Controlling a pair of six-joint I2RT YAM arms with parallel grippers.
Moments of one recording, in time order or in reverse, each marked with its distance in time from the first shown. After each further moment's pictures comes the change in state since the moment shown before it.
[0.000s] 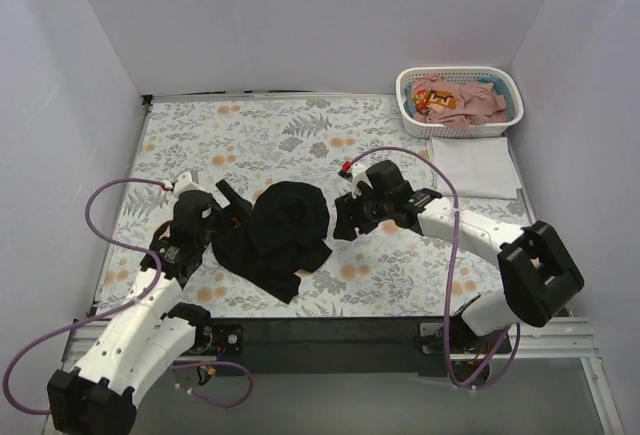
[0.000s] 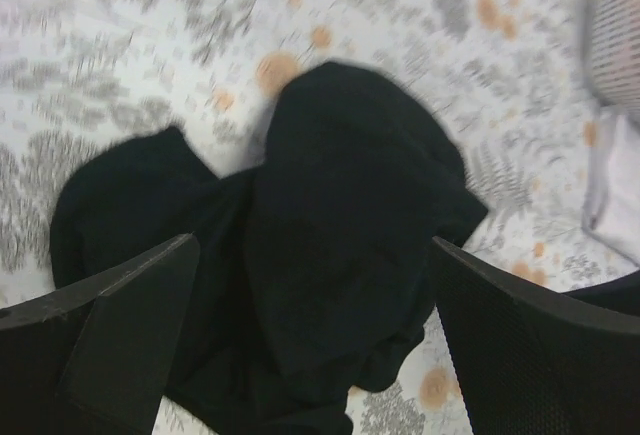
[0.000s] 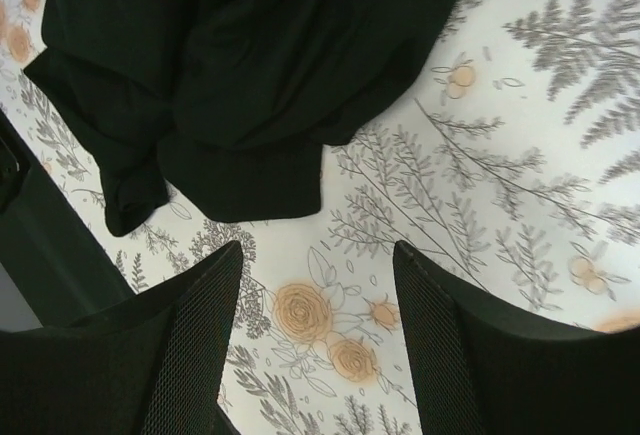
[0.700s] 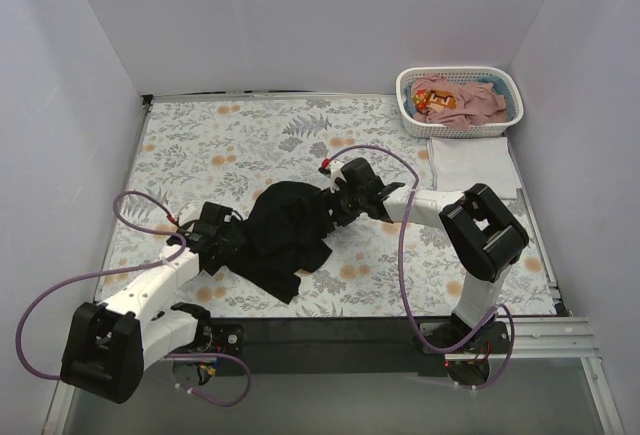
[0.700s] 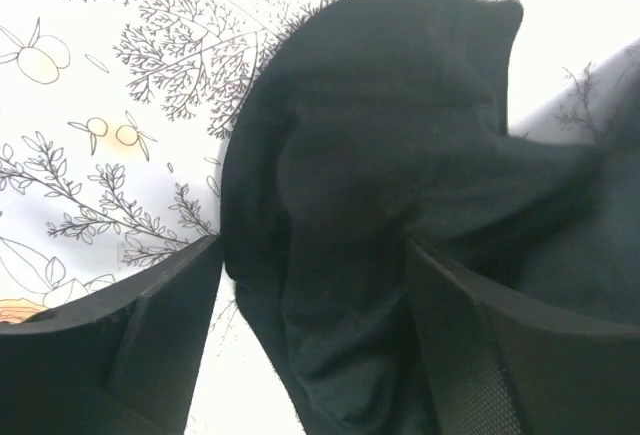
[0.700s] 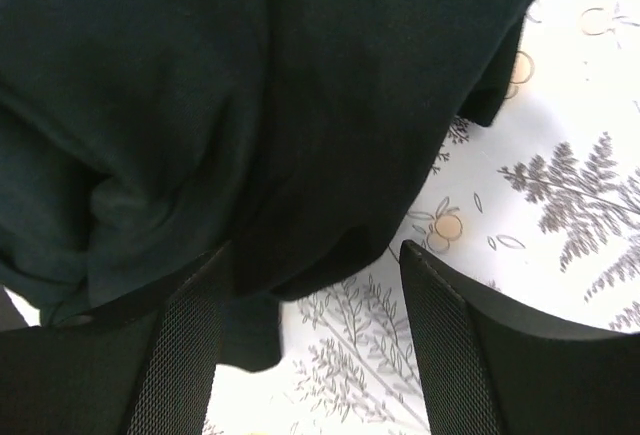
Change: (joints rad) left arm 0.001 0.329 -0.117 -0.179 -0.124 -0.359; right arm 0.051 0.360 0.133 0.215 0.026 0.052
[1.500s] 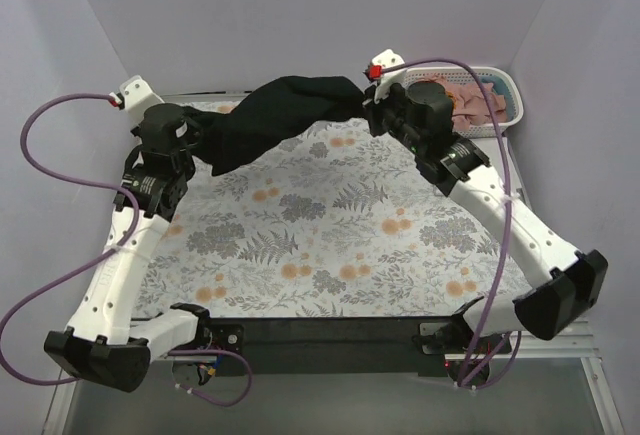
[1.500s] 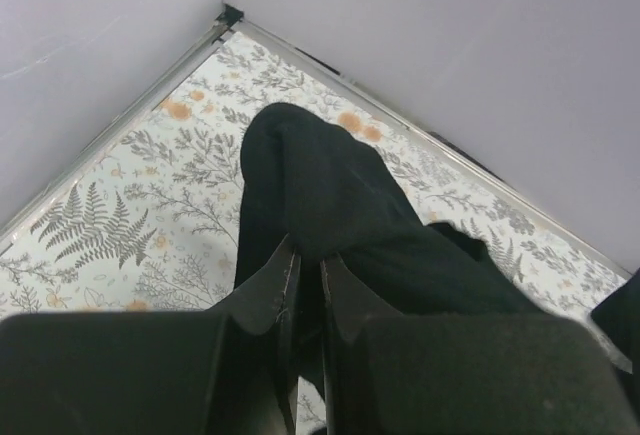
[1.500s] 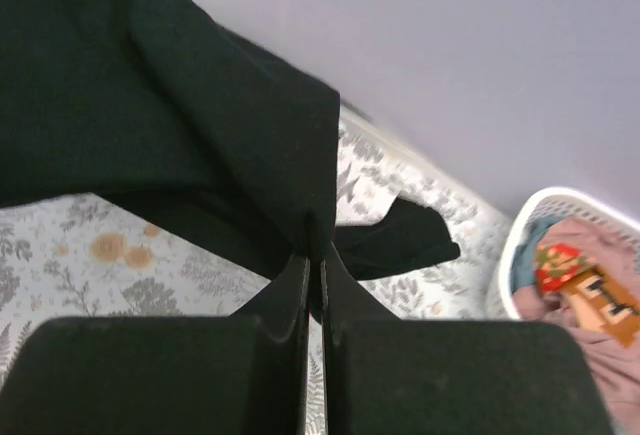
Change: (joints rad) left arm 0.074 0.104 0.835 0.076 -0.382 0.594; right arm -0.119 -0.360 0.430 -0.161 0.373 -0.364
